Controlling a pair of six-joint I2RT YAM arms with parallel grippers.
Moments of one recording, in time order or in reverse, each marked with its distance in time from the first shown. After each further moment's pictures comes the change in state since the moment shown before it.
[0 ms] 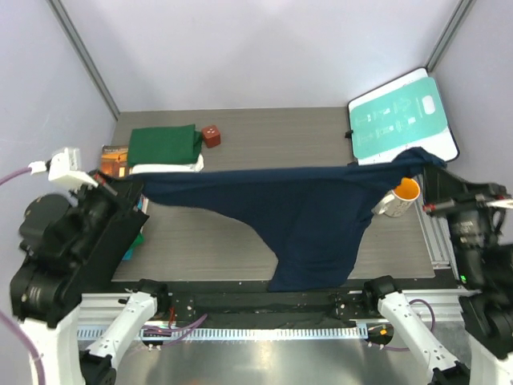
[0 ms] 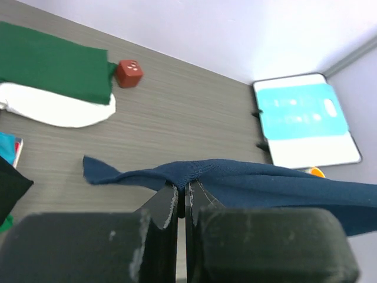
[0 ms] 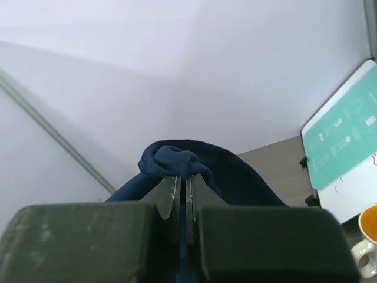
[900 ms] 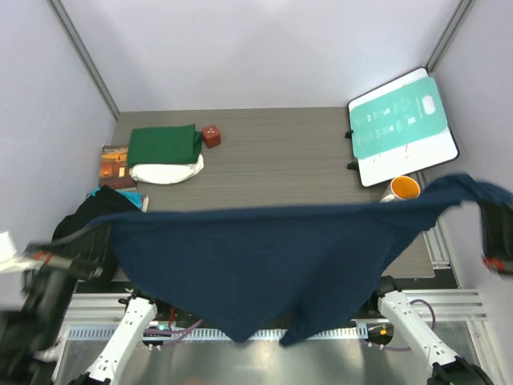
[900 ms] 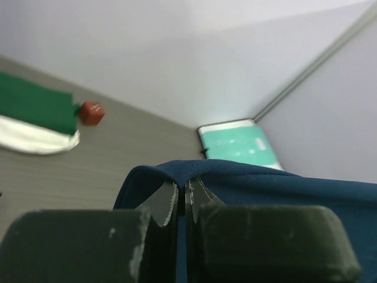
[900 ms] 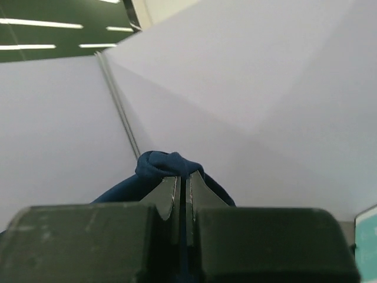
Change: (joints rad) left arm -0.040 -0.336 0.109 -0.054 -0.014 -0.110; right arm -0.006 0.038 0.521 -0.131 -0.296 -0.077
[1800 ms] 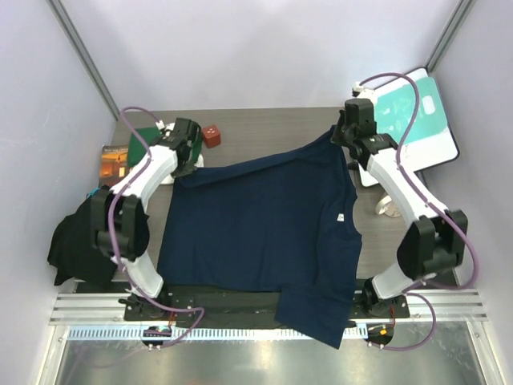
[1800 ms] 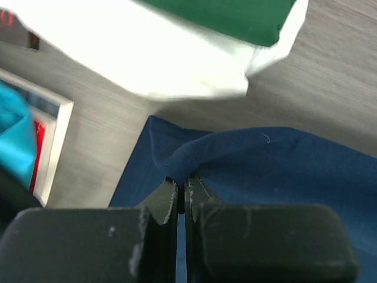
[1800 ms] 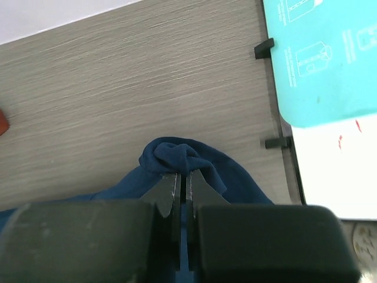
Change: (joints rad) left arm 0.005 1.313 -0.245 0.269 -0.367 0.116; right arm -0.020 0.949 -0.537 0.354 0.301 -0.041
